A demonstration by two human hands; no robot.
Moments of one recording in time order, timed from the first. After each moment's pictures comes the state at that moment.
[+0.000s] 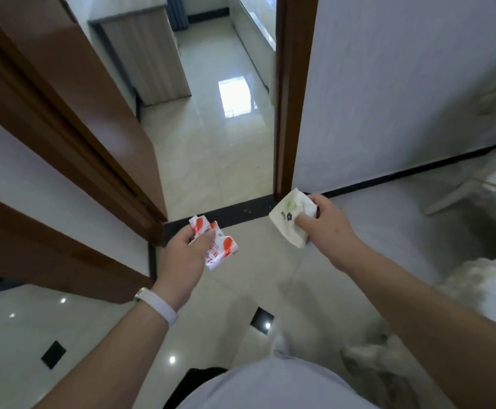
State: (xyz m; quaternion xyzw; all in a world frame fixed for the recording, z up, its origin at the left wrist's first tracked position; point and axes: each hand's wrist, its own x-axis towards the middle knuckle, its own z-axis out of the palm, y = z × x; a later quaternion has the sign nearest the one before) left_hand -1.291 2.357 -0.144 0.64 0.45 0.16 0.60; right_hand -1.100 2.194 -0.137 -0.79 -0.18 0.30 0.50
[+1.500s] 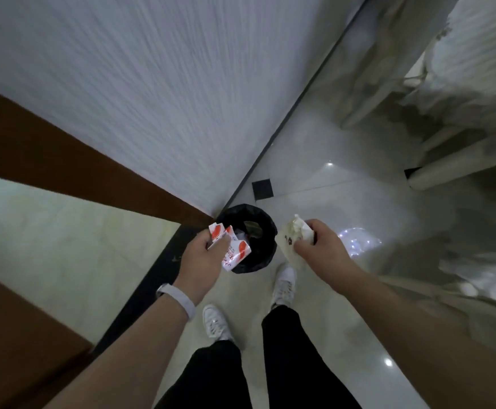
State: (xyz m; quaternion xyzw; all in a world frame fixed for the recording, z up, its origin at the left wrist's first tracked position) left_hand -0.749 2.486 -0.370 0.74 0.28 -0.25 0.56; right_hand -0.739 2.253 -0.363 -0.79 0.22 0.28 0.50
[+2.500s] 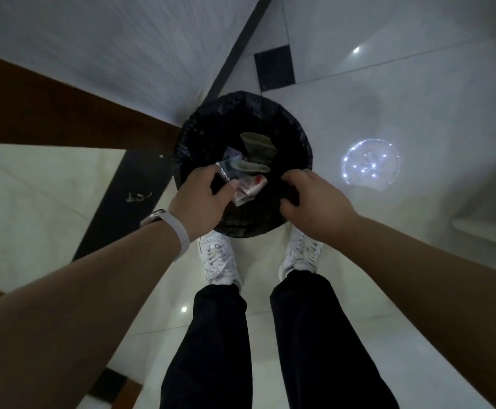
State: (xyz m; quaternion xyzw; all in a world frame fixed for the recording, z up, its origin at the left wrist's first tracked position) left_hand -0.724 2.510 -0.774 0.86 0.11 -0.37 0.33; right_hand -0.737 2.290 -0.773 -0.89 0.01 0.37 0.26
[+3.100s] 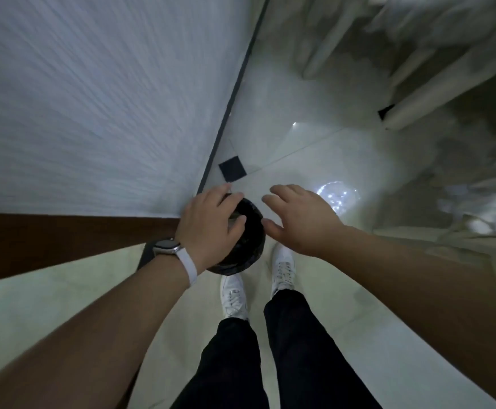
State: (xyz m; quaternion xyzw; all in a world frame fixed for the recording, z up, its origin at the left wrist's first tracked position) left_hand -0.654 2.463 -0.485 0.93 -0.25 -0.19 0.18; right_hand -0.699 2.260 -0.474 -0.97 -0.08 0.18 0.15
